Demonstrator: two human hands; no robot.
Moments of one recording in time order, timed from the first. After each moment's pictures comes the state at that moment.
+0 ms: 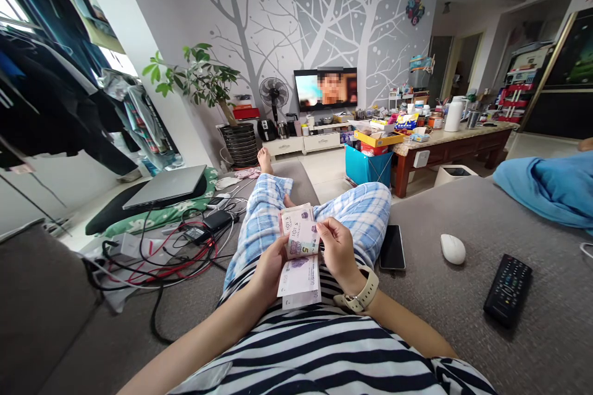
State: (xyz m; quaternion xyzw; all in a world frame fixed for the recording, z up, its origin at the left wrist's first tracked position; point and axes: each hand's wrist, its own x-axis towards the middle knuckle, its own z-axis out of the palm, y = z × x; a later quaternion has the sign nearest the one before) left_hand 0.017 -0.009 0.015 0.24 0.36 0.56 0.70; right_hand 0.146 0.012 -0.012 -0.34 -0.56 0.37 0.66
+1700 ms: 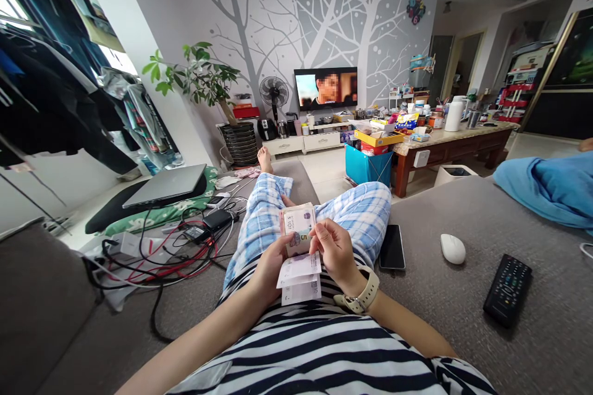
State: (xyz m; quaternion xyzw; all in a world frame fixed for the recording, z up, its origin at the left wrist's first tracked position) left_hand 0.013 -0.003 0.008 0.27 0.38 0.55 0.69; right_hand 0.144 0.004 -0.009 -0.28 -0.57 0.42 0.64
